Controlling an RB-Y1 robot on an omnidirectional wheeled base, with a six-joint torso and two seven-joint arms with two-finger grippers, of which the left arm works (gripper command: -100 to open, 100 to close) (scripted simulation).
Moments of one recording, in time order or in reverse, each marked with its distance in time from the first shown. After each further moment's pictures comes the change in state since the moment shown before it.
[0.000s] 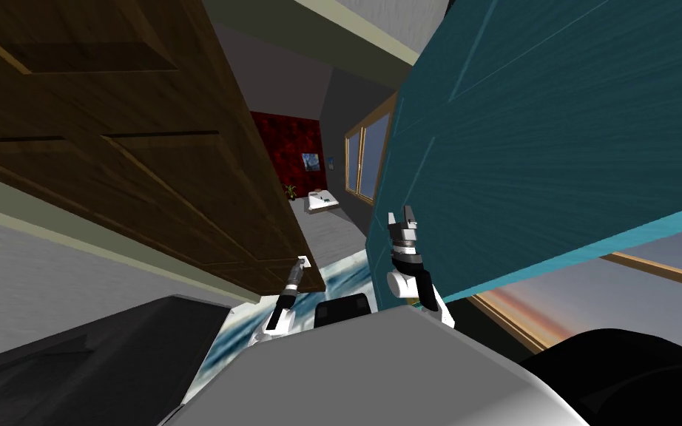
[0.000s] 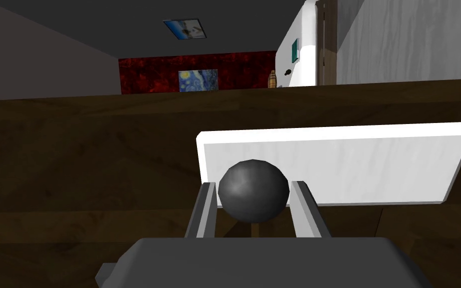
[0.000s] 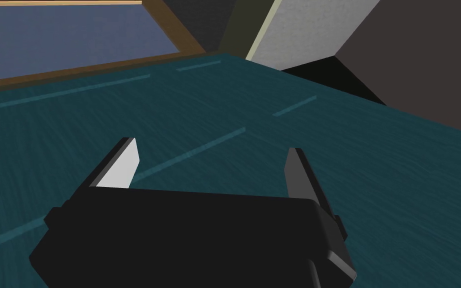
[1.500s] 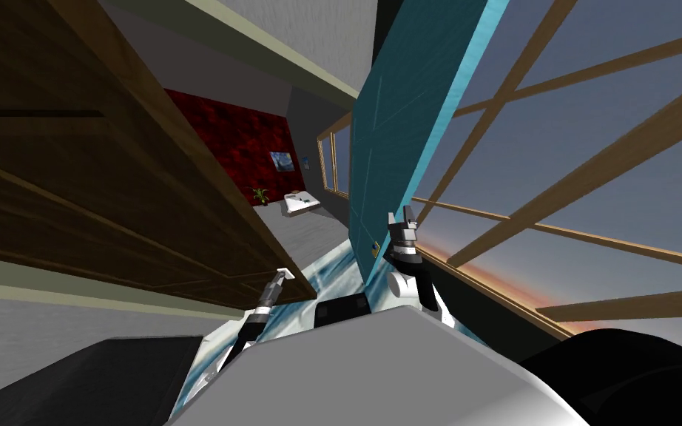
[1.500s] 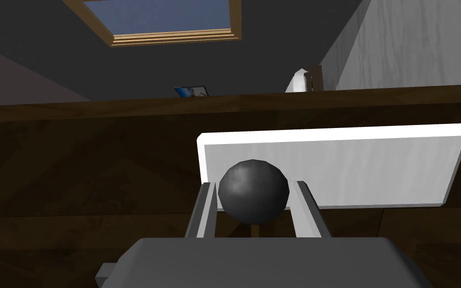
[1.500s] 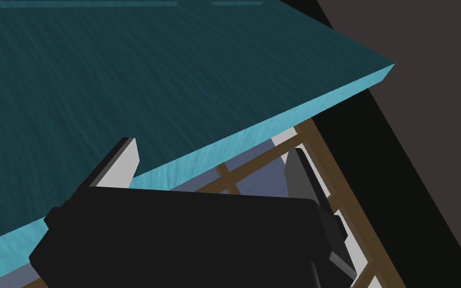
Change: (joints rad) arm 0.086 0.219 -0.048 0.107 0.043 -0.222 0.198
